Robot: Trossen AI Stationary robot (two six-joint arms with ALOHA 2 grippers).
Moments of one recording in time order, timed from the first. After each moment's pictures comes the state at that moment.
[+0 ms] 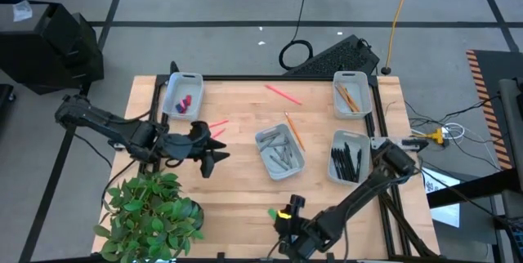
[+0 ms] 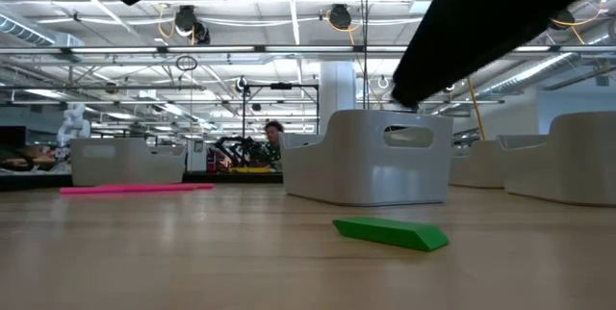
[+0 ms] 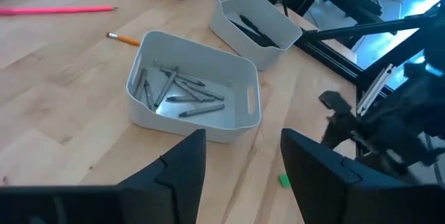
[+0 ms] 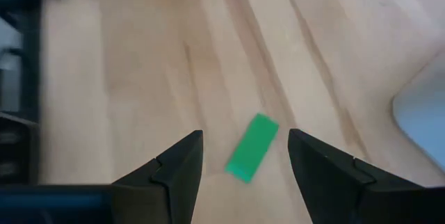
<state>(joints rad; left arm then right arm) -0.34 1.05 0.94 -0.46 -0.40 -0.76 0.73 2.08 1.50 -0.57 0.60 0.84</state>
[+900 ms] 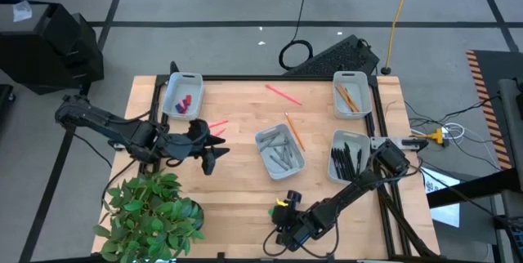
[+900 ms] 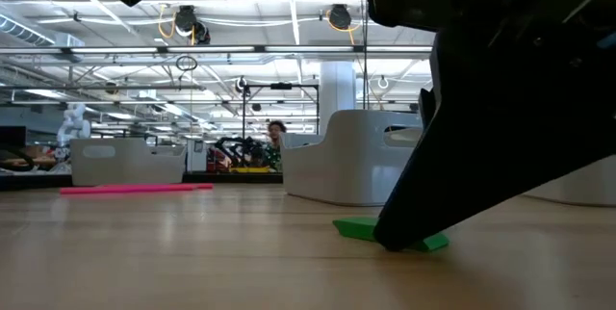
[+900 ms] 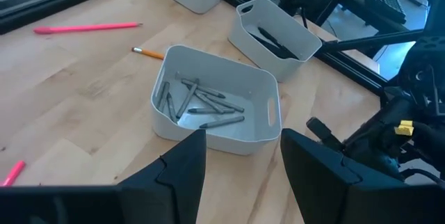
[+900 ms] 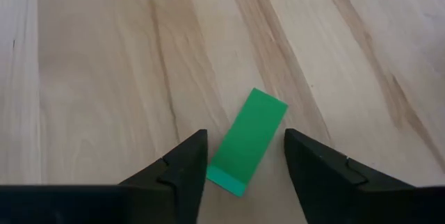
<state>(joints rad) -0.34 1.05 0.94 -0.47 -0.48 -0.74 0.66 2.13 1.29 -0.36 0.49 0.85</state>
